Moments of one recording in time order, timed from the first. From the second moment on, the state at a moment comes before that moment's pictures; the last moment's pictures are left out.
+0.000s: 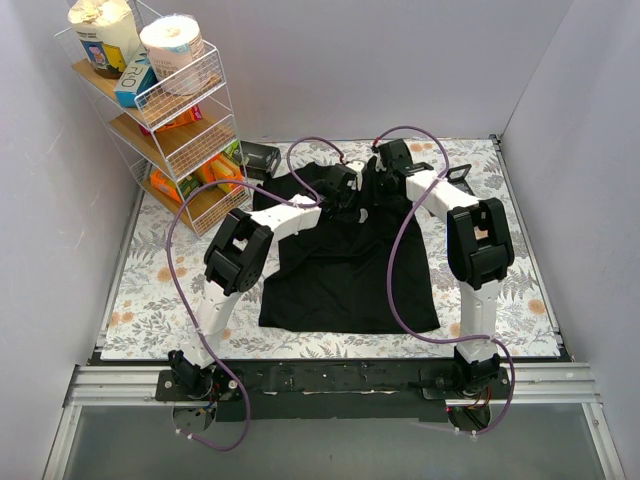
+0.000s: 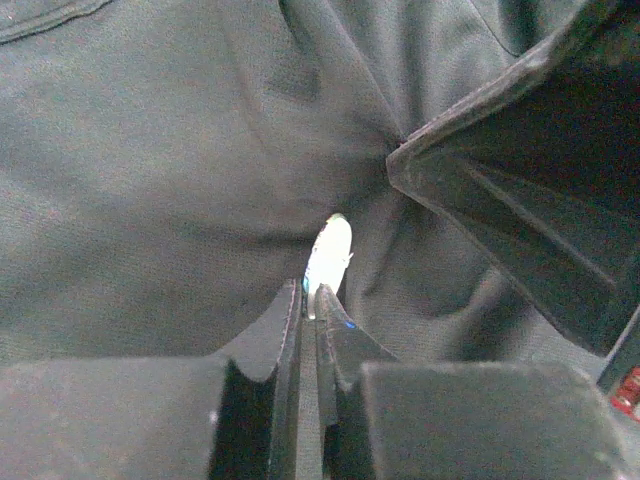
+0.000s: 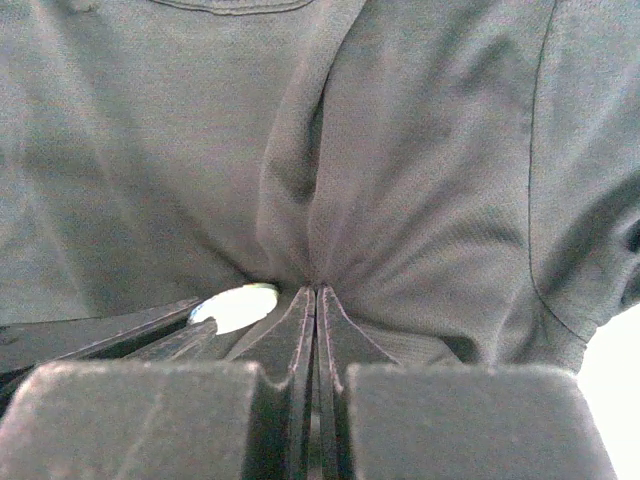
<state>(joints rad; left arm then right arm) -0.68 2.28 1.76 -0.17 0.04 -0.33 0.37 2.08 1.62 -0.46 -0.03 0.18</state>
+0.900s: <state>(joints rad) -0.70 2.32 1.80 -0.15 0.00 -0.32 0.36 2.03 1.46 -0.39 -0.03 0.21</state>
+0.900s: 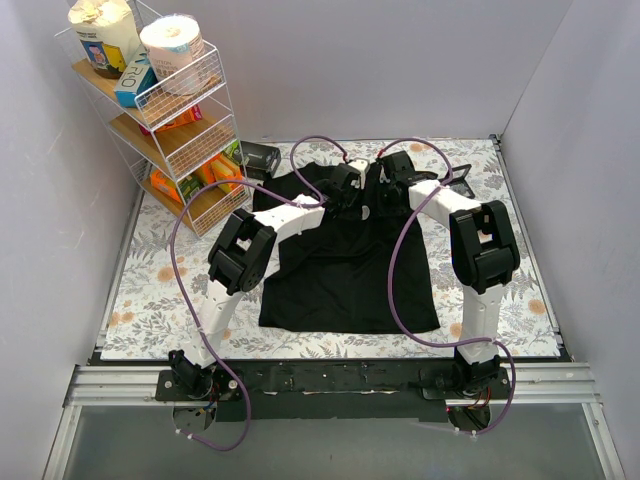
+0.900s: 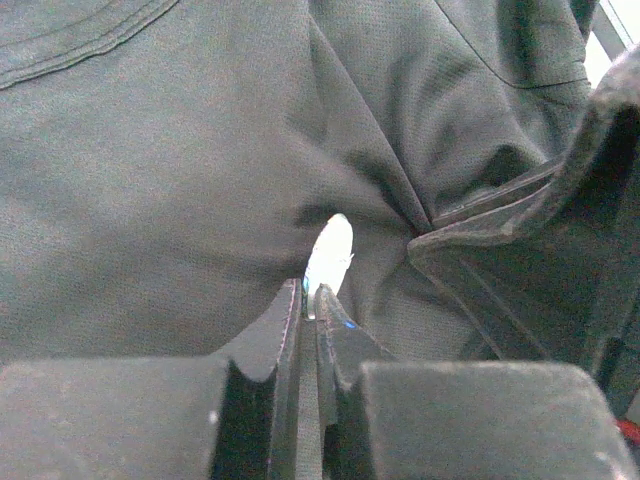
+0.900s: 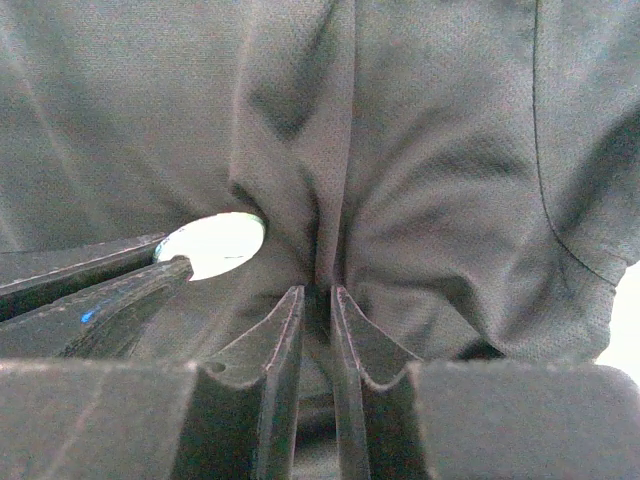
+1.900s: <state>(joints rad) -0.71 2.37 1.89 -0.19 -0.02 -0.26 0.35 1.91 1.29 -0.17 -0.11 0.23</state>
